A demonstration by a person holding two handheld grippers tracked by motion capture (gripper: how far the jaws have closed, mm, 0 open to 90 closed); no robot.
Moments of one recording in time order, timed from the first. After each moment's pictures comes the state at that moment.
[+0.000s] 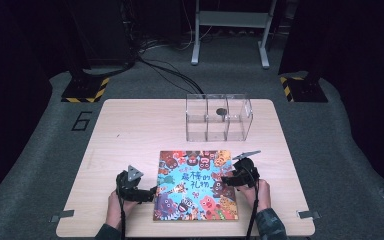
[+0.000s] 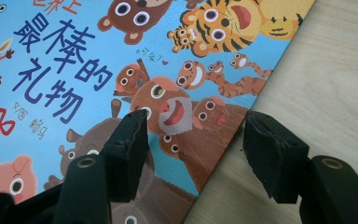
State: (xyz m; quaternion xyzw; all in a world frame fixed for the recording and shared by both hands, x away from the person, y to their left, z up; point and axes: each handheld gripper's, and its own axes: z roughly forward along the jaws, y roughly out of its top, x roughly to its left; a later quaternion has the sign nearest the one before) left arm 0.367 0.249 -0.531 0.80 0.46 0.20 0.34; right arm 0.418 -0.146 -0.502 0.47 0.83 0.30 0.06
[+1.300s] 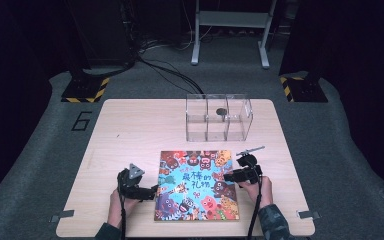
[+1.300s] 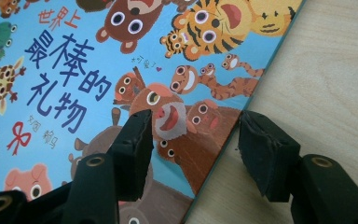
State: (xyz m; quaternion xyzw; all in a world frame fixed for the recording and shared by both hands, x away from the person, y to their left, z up) left arm 0.375 0.249 -0.530 0.81 0.45 0.19 0.33; right arm 0.430 -0.157 -0.500 0.50 0.81 0.31 0.01
